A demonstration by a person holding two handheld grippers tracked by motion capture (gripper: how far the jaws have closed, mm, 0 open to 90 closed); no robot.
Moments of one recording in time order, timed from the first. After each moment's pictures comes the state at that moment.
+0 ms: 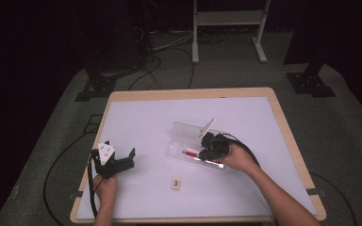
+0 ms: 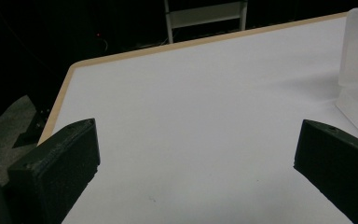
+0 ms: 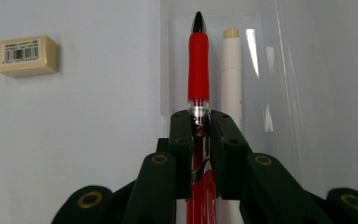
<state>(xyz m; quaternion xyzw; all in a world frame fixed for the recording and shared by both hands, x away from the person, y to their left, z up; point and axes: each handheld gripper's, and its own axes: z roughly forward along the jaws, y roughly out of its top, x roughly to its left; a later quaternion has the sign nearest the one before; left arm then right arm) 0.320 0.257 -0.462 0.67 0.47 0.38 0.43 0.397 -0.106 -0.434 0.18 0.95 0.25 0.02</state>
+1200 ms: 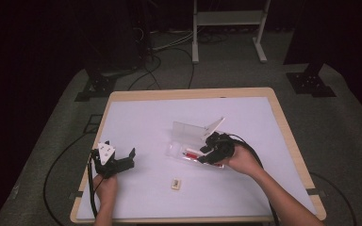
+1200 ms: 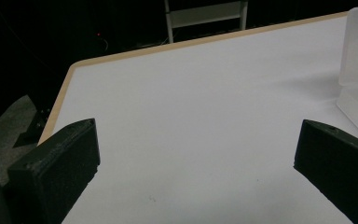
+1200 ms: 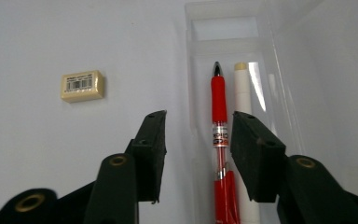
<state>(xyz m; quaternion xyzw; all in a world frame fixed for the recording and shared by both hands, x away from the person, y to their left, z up) 0.320 0.257 -0.462 0.67 0.47 0.38 0.43 0.376 -0.118 -0.409 0.18 0.93 0.31 0.02</state>
